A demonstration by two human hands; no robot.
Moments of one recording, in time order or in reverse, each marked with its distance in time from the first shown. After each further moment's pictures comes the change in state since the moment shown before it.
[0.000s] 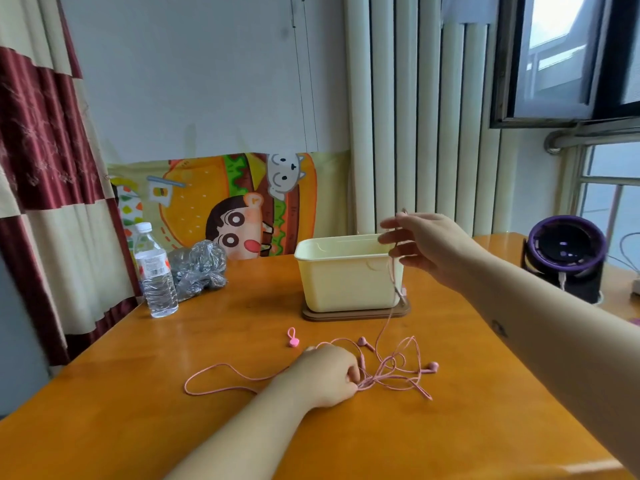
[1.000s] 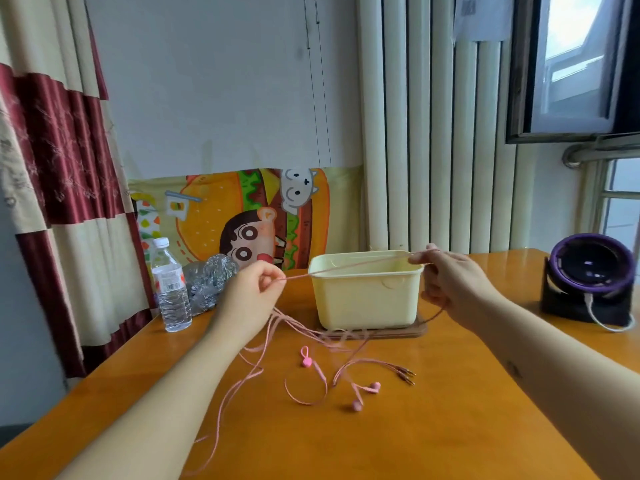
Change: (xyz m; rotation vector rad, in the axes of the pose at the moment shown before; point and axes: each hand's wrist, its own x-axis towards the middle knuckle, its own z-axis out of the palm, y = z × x) left_hand -0.026 -0.074 -0.099 -0.375 0.889 -0.110; right_hand 0.016 0.034 -0.002 0.191 0.127 0.038
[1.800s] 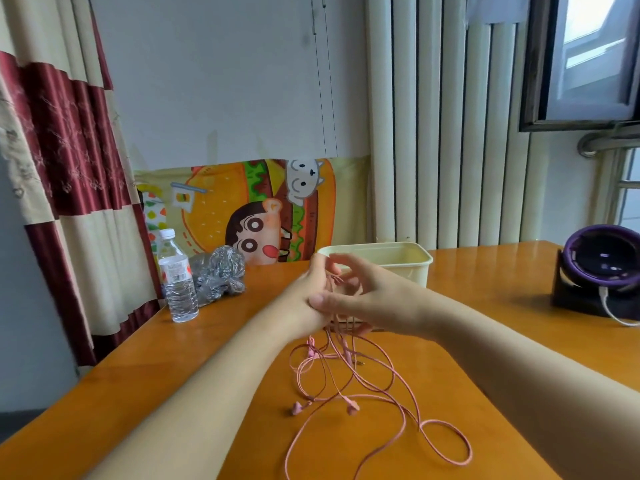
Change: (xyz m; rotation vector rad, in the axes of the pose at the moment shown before) left_hand -0.009 0.061 0.017 0.016 -0.509 -0.045; right_hand -0.057 -0.016 0.071 -0.638 -0.614 -0.195
